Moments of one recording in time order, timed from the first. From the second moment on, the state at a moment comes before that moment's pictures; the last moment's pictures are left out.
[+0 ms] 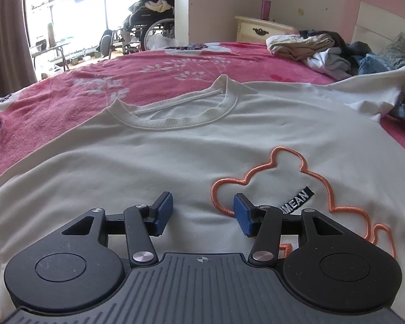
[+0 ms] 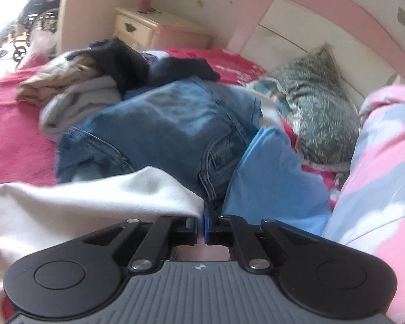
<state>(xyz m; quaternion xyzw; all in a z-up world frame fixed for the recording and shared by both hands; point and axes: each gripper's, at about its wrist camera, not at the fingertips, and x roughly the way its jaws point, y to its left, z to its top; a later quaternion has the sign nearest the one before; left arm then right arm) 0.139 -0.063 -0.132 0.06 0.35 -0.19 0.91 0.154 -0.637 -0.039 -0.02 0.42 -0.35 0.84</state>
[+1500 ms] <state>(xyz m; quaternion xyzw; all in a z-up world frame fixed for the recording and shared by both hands) 0.071 -0.048 -0.091 -0.16 0.47 -0.34 0.80 -0.034 -0.380 -0.088 0.45 0.41 -0.03 0.79</state>
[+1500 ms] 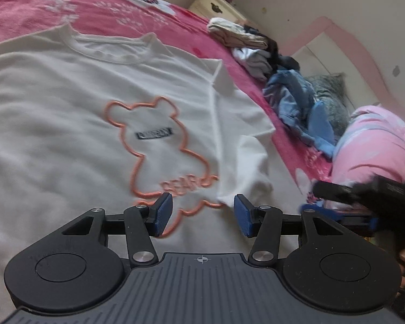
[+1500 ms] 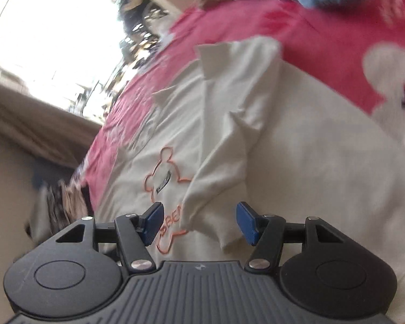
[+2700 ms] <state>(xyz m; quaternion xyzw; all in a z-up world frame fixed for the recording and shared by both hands) 0.060 -0.092 -0.124 -0.14 0.49 -0.36 0.78 -0.018 -0.378 -0.142 0.50 0.40 -0.06 0.77</state>
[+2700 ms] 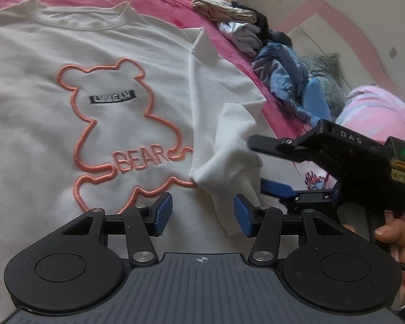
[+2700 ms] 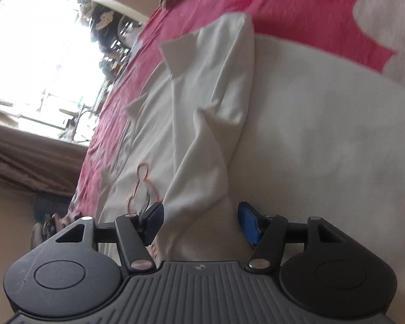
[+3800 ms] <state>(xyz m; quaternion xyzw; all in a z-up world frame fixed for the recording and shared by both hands) 0.034 -0.095 -0.112 -0.11 0.48 -0.42 0.76 -0.106 -0.427 -0.132 0.53 0.43 -0.10 0.72</state>
